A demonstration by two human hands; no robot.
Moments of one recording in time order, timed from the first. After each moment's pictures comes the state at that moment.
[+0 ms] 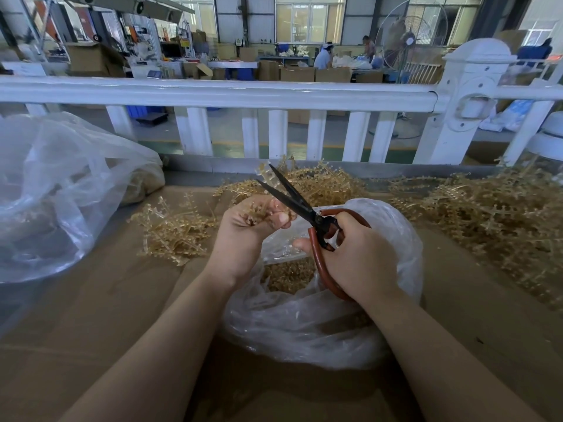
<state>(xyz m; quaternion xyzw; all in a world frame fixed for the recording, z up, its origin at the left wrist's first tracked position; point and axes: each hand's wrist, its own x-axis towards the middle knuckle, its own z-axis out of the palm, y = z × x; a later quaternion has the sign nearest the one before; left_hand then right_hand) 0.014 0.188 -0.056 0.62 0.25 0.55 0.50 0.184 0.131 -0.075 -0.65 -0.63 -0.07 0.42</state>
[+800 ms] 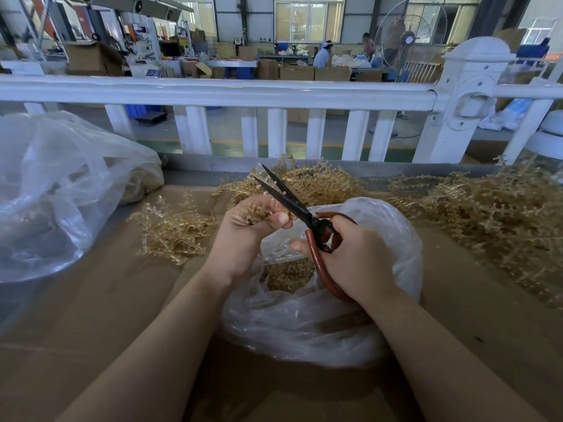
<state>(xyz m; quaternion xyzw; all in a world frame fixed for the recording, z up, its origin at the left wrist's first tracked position) 0.012 0.181 -0.049 0.62 0.23 0.53 0.54 0.182 0.129 -0.075 -0.61 -0.66 -0.04 0.44</state>
